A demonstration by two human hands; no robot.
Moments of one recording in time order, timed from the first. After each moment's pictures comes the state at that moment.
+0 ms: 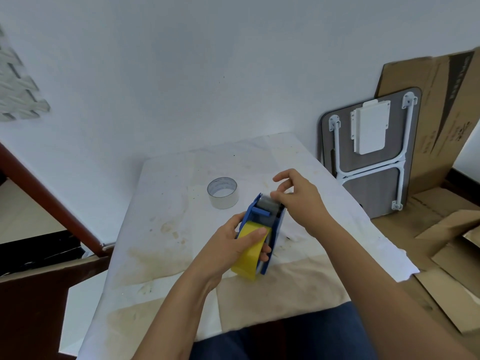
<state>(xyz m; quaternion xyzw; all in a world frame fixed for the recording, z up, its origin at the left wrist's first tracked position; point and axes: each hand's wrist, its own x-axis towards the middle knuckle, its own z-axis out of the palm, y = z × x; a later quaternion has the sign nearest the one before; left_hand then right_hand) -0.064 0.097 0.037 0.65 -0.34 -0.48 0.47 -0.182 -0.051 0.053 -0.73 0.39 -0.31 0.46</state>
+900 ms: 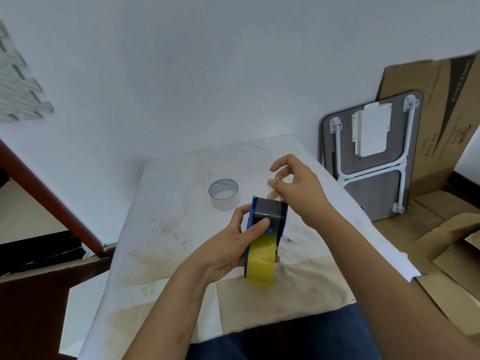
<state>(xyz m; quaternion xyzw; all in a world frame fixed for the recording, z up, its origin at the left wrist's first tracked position) -0.060 0.089 0.044 0.56 -0.29 -0.60 0.49 -0.178 -0.043 0.086 -0.72 0.35 -0.34 0.49</state>
